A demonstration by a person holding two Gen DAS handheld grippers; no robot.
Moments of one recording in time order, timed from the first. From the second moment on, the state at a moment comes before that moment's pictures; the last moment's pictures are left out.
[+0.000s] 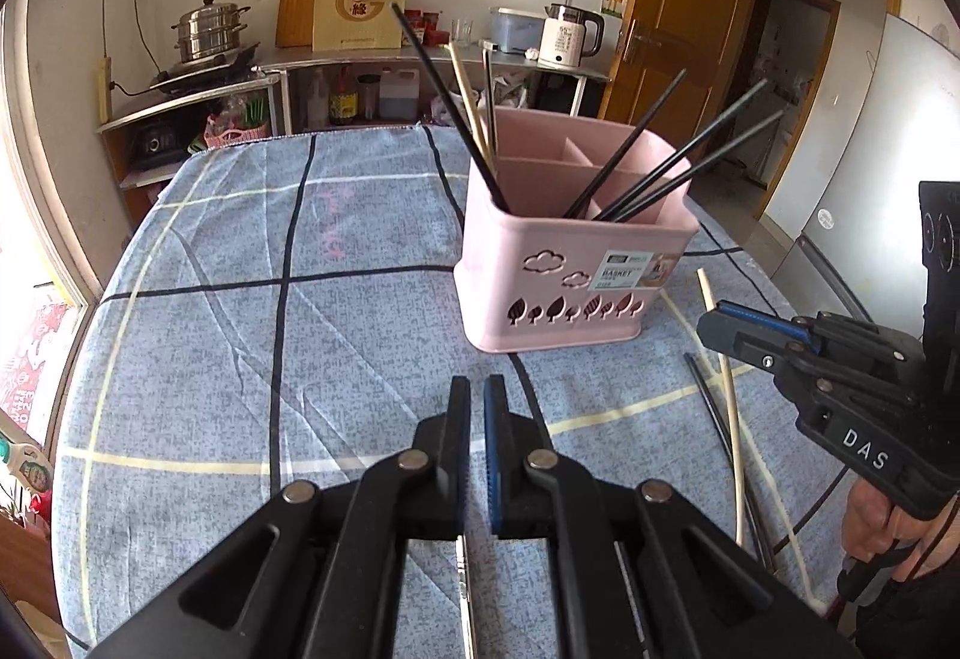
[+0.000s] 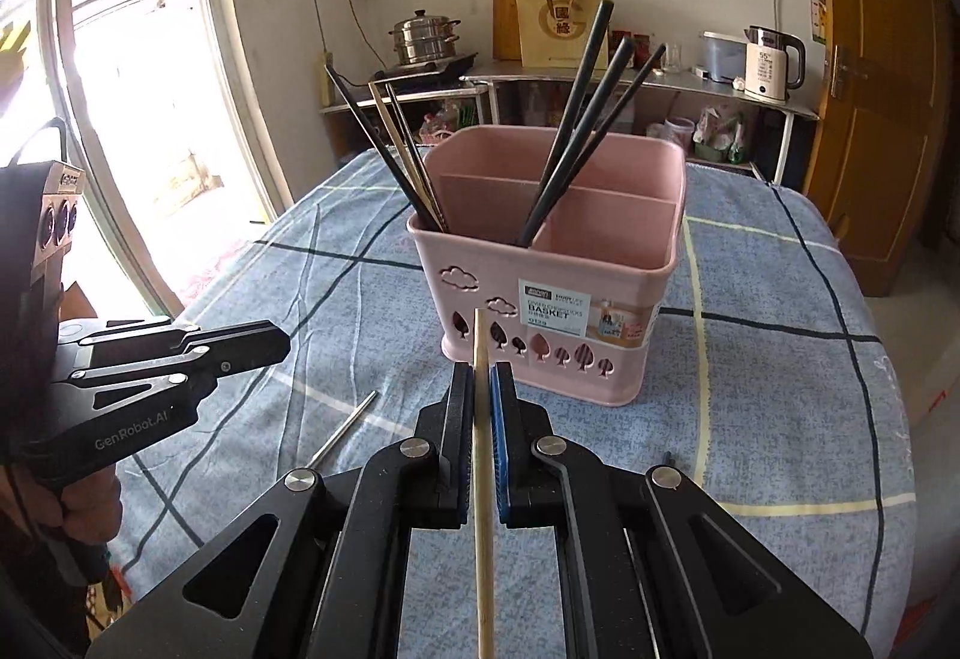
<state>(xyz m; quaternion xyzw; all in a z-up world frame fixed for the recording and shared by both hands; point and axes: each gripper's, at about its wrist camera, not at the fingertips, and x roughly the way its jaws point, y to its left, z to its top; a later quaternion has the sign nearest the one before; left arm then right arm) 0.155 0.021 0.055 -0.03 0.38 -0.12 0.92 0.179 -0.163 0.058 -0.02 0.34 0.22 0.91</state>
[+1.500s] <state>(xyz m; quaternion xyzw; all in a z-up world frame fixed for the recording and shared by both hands) 0.152 0.026 0.089 -0.02 0.36 -0.13 0.92 0.168 -0.175 0.081 -0.01 0.30 0.24 0.92</state>
